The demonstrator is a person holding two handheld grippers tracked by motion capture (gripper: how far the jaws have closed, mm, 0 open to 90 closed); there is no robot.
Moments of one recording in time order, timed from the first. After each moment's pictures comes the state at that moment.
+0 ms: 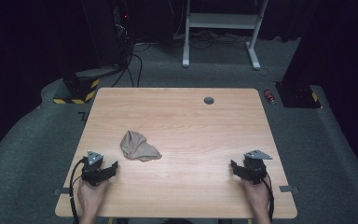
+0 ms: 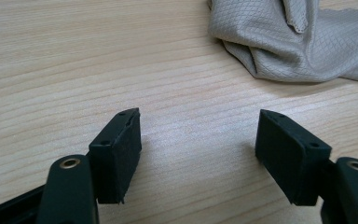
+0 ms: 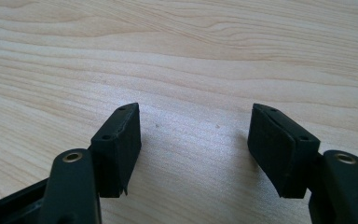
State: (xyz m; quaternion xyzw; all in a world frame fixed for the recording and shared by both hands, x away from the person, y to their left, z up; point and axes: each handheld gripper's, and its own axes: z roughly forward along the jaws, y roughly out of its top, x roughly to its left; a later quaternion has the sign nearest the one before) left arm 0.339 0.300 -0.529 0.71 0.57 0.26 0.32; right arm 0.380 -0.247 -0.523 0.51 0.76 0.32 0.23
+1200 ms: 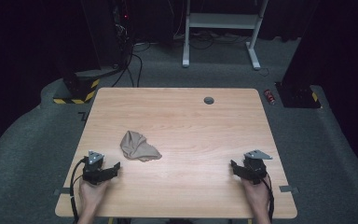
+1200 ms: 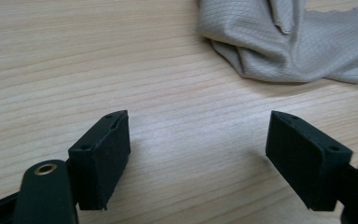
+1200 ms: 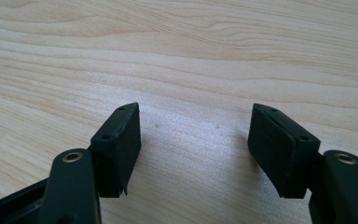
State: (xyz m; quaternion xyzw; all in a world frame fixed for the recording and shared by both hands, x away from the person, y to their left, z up) left arm 0.339 0.295 -0.527 0.71 0.57 0.24 0.33; right arm 0.380 -0.247 -0.523 0.52 0.76 0.32 0.23
